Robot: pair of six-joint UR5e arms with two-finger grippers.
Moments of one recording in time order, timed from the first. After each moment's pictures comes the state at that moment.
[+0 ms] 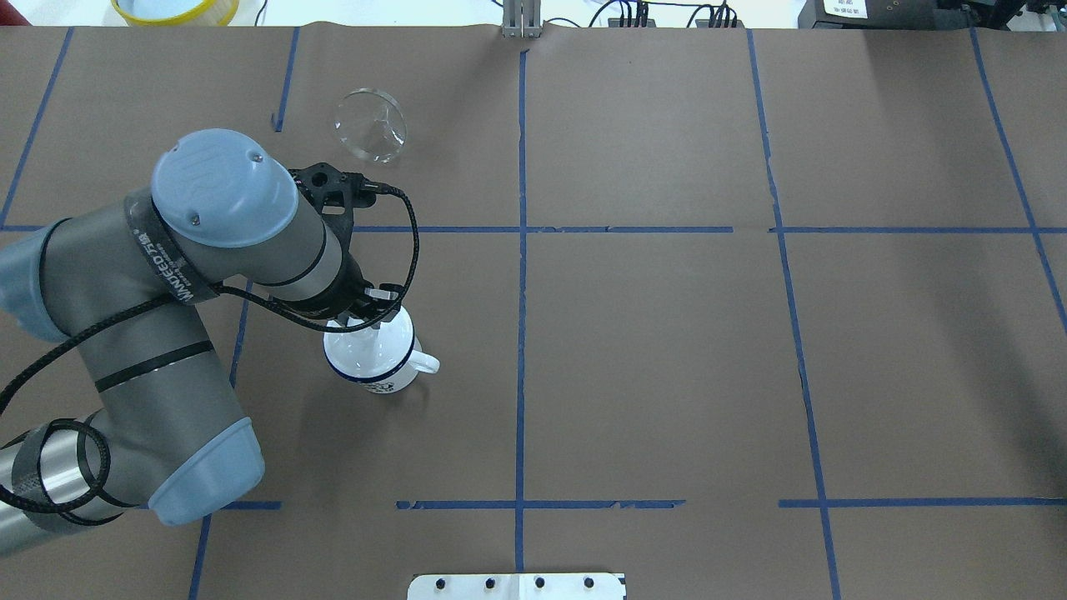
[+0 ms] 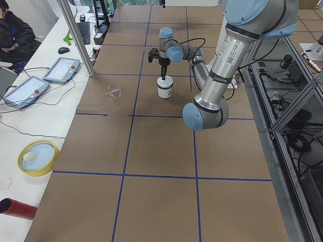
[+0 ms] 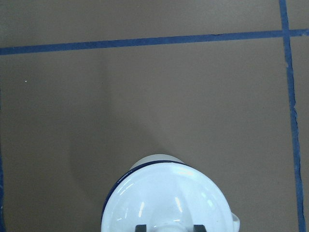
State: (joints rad) left arm -0.59 -2.09 -1.98 -1.40 -1.94 -1.07; right arm 1.45 -1.63 1.79 -1.79 2.31 -0.13
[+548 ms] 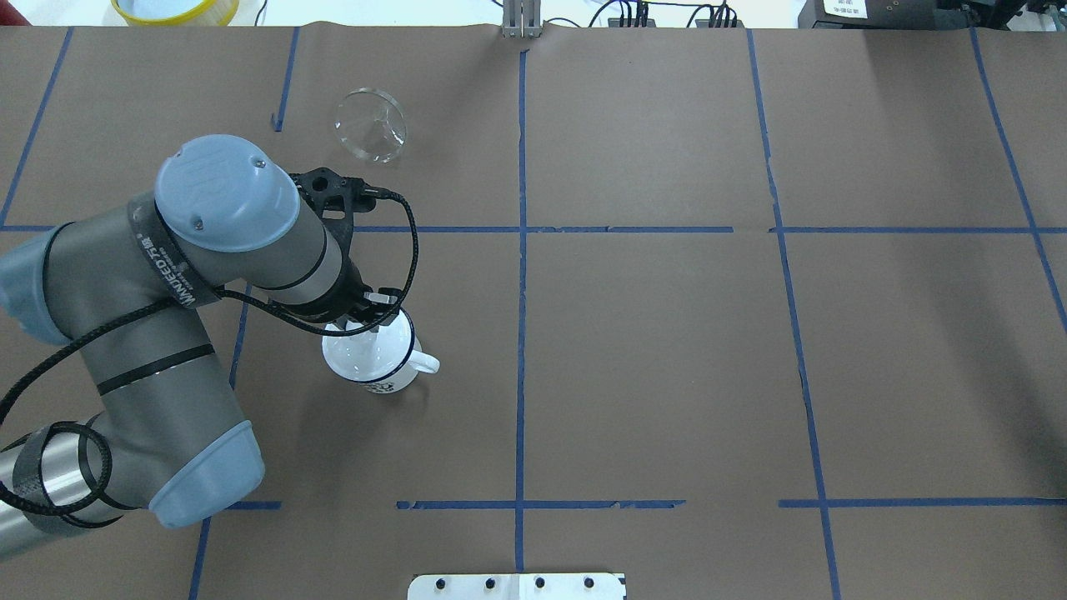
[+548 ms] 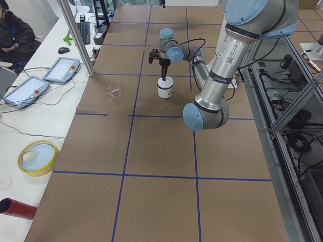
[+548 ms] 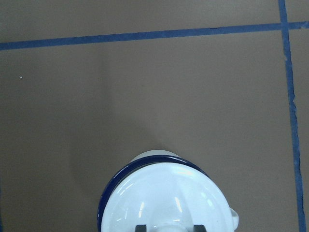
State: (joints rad) left arm -0.59 -2.09 -1.97 -1.40 -1.93 -1.07; right arm 1.45 -1.63 1.79 -1.79 2.31 -0.13
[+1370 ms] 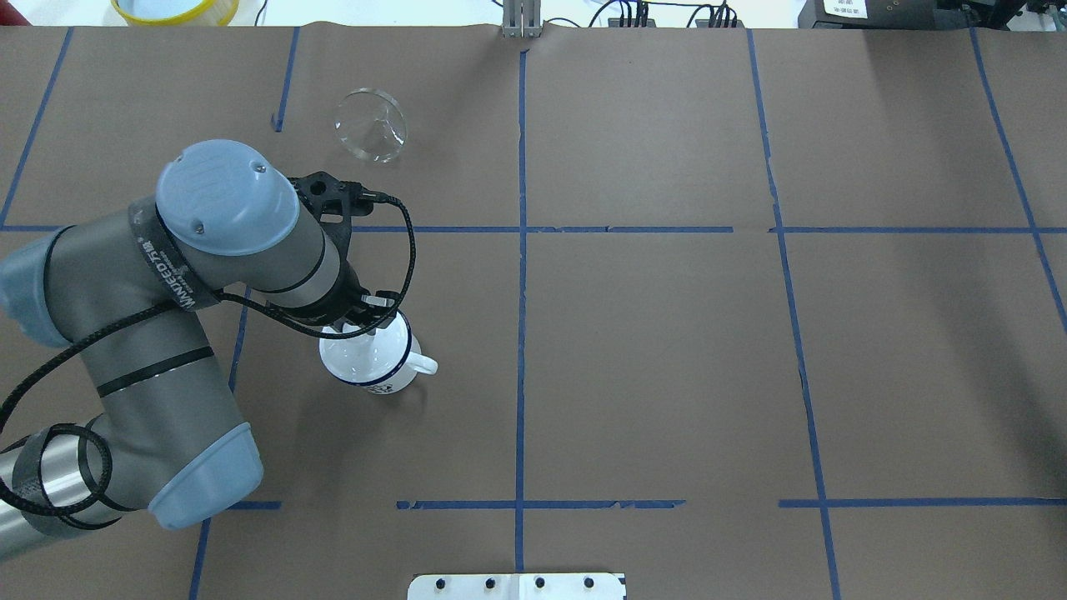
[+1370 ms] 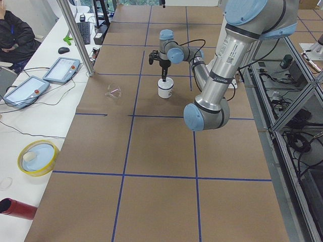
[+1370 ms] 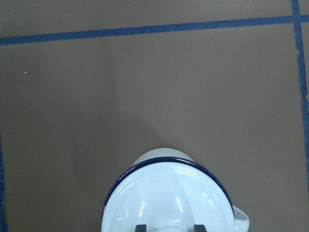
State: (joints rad) left arm -0.59 -2.08 -1.97 -1.40 -1.93 -1.07; right arm 1.45 -1.63 1.79 -1.79 2.31 -0.13
